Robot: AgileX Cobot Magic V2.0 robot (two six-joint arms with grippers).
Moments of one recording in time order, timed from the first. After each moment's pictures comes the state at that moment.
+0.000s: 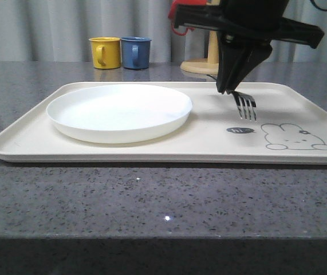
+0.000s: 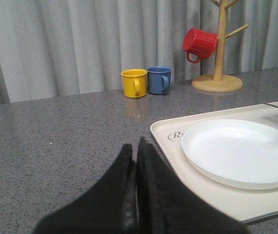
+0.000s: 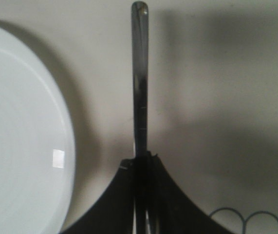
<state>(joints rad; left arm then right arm) -0.27 0.04 -0.34 0.01 0.39 0.04 0.49 1.71 -1.41 -0.04 0.90 0.56</state>
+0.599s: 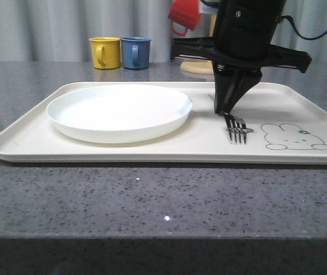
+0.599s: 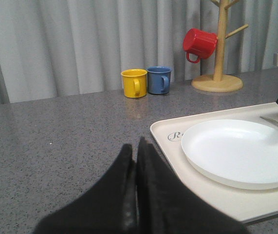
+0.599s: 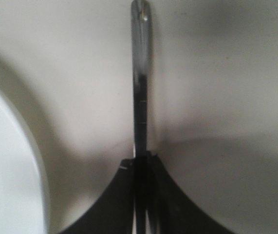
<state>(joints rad) -0.27 0.04 -0.34 0.01 0.39 0.04 0.49 1.79 -1.42 -0.07 0.87 0.62</state>
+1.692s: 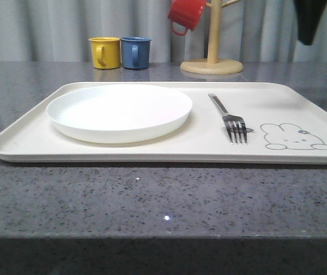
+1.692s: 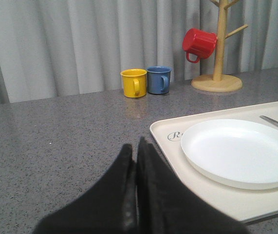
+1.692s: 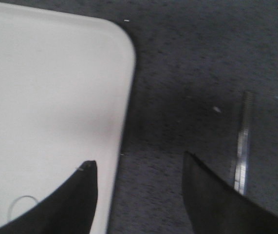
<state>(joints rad) -0.27 0.04 -0.34 0.01 0.39 0.04 0.21 1.68 -1.64 -0.14 1.23 0.19</state>
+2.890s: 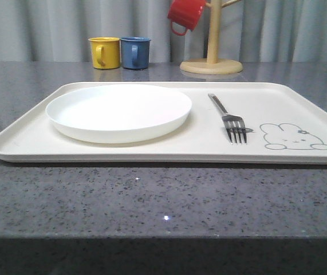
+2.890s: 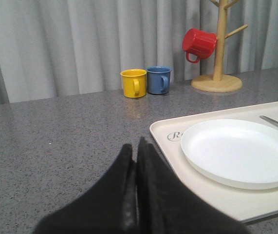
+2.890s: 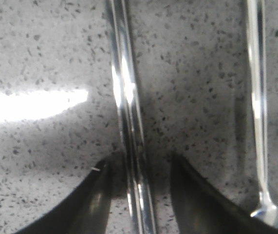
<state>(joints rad) -0.27 0.04 -0.34 0.01 0.39 0.04 -0.13 1.66 -1.25 -0.06 1.09 -0.01</state>
